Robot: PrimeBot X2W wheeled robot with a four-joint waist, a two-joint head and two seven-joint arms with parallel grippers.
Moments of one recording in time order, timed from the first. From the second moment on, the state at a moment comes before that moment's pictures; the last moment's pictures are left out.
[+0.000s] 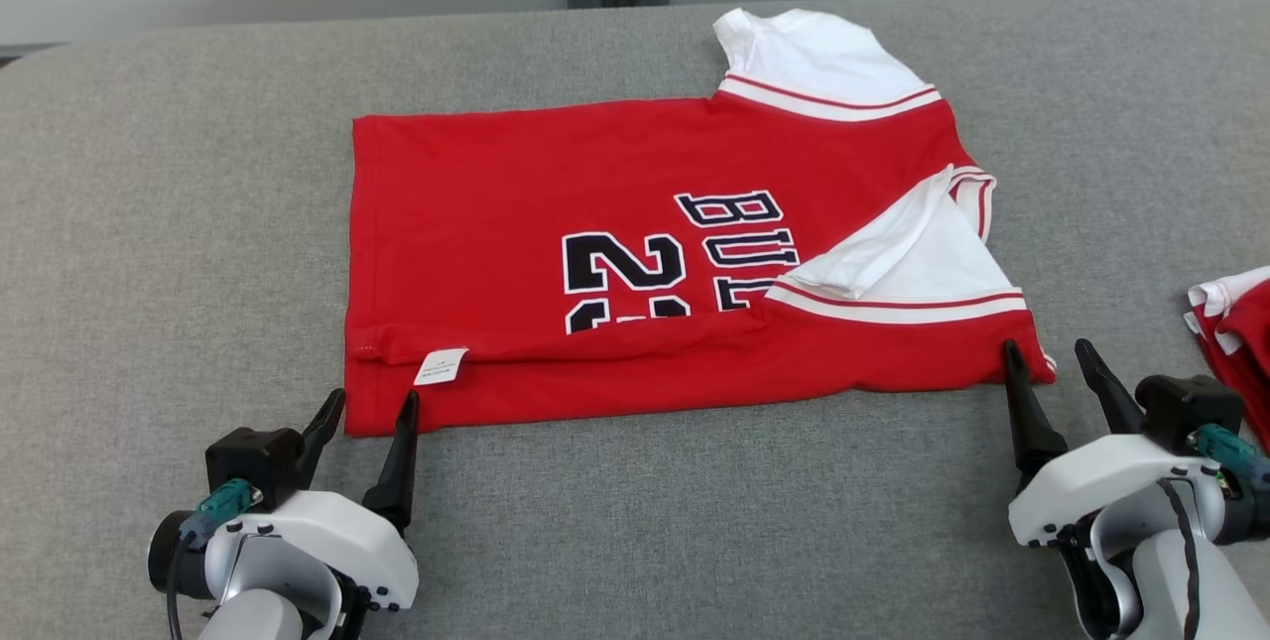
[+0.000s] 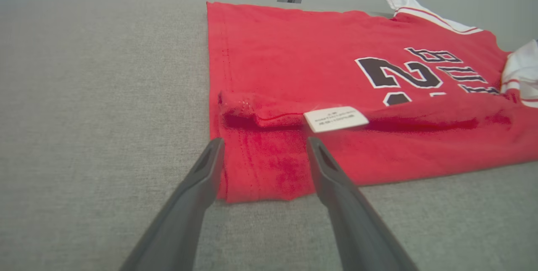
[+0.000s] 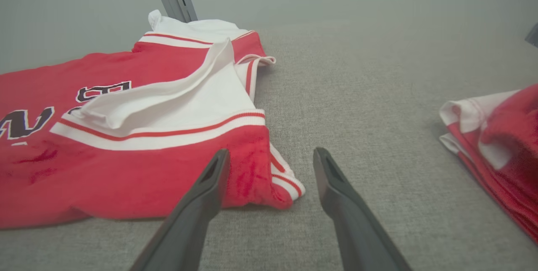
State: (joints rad) left arm -0.17 0.24 -0.31 0.32 -0.48 0.07 -0.09; right arm -0.26 -0.06 -0.04 0.47 0.19 0.13 -0.13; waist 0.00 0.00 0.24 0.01
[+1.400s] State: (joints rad) left arm 0.12 0.34 -0.31 0.06 -0.62 0.11 0.16; right arm 0.10 -0.05 -0.04 0.25 0.40 0.13 0.04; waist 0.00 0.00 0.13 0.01
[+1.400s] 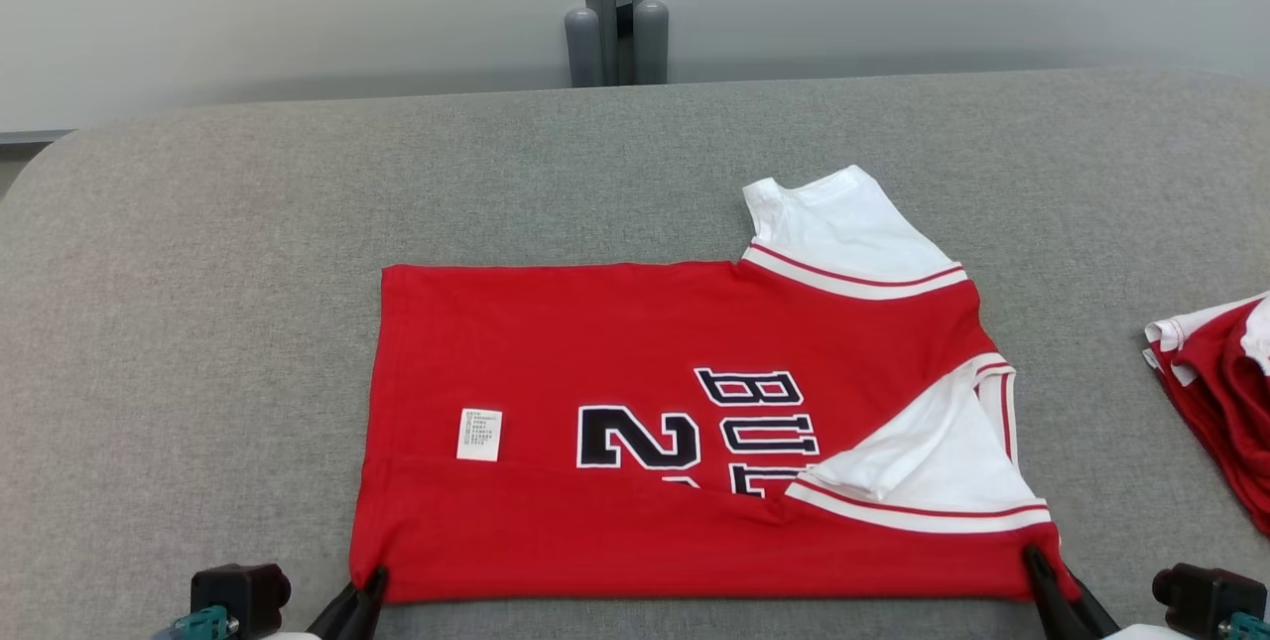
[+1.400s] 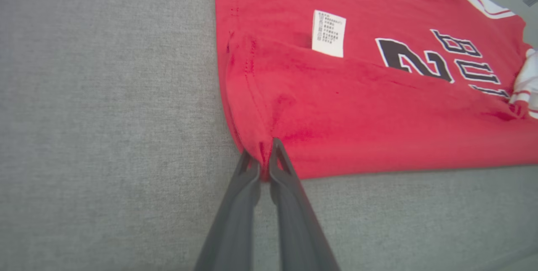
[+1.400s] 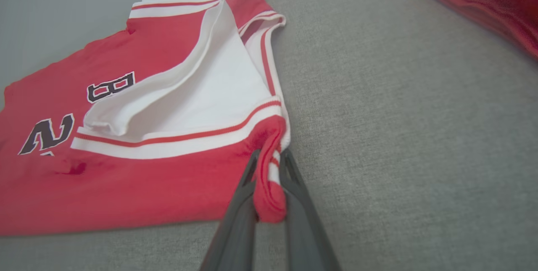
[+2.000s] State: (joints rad) left arm 0.10 0.34 -0.25 0.00 -0.63 0.17 0.10; right arm 0.07 -0.05 -0.18 0.11 0.38 0.13 -0.01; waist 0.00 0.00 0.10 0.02
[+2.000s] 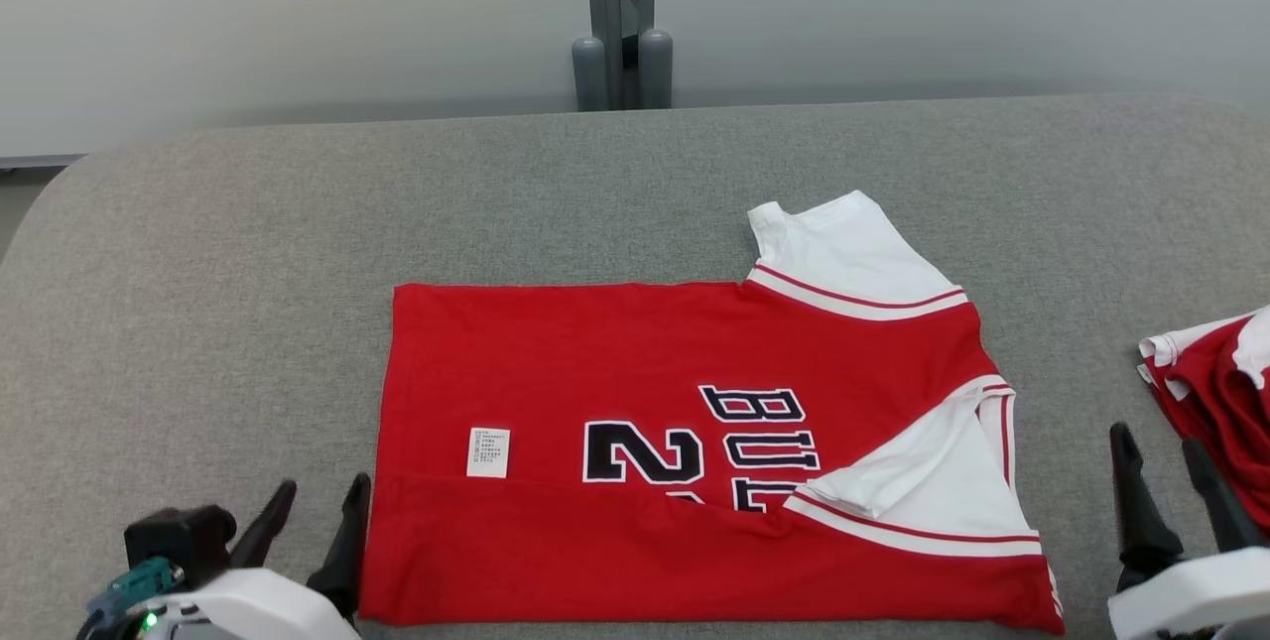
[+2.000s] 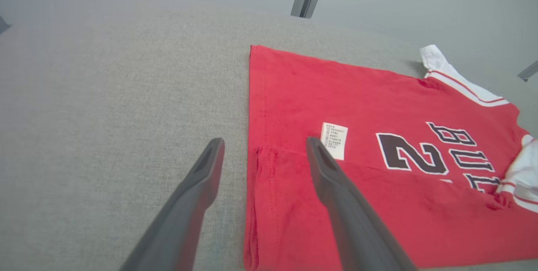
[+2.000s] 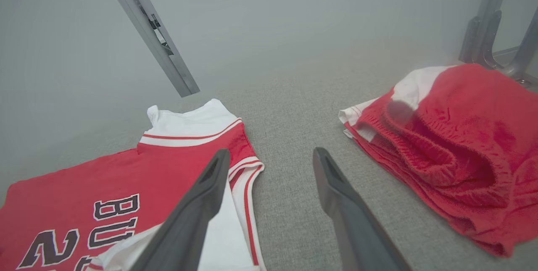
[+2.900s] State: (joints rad) left arm -0.60 0.31 -0.34 0.39 -0.59 -0.02 0.19; right arm -0.82 -0.19 0.06 0.59 0.31 0.13 0.15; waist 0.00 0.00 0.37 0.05
